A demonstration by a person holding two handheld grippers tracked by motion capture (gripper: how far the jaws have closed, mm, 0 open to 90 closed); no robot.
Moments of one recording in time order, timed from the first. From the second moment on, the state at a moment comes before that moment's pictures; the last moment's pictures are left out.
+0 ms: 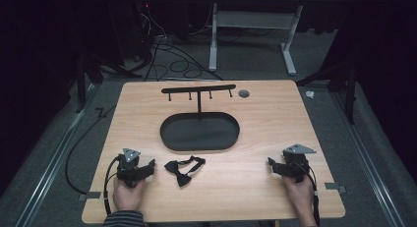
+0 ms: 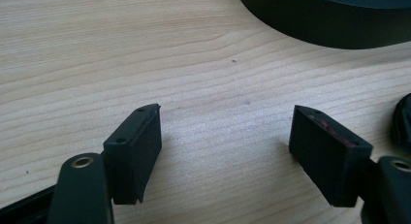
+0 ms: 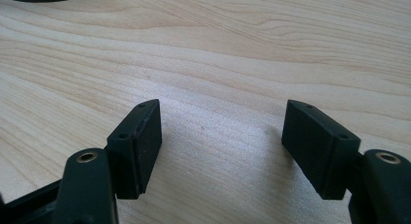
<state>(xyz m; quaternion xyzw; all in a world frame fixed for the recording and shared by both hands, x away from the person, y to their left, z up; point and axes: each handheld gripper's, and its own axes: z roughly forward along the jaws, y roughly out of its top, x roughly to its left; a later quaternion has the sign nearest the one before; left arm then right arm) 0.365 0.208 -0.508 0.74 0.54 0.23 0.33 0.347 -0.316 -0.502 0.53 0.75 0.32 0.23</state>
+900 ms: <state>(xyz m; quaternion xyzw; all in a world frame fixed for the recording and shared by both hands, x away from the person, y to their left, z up) 0.365 0.209 -0.508 0.74 0.54 0.23 0.34 0.347 -0.316 -0.502 0.52 0.75 0.32 0.23</state>
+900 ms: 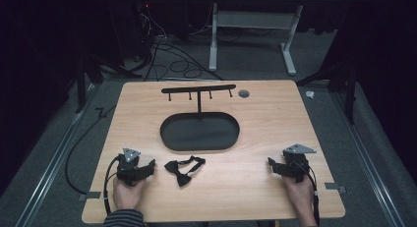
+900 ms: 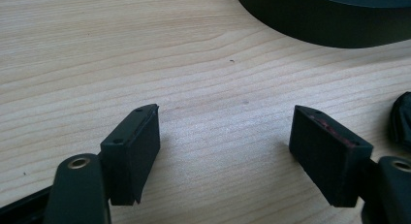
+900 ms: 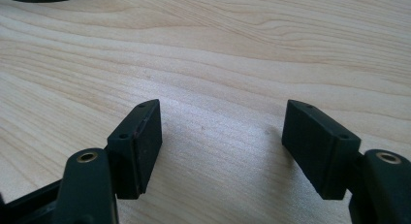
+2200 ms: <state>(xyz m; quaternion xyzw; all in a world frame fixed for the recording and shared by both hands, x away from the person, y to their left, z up) 0.347 0.141 -0.472 0.81 0.42 0.16 0.38 0.347 -0.316 -0.502 0.52 0.76 0.32 0.23</state>
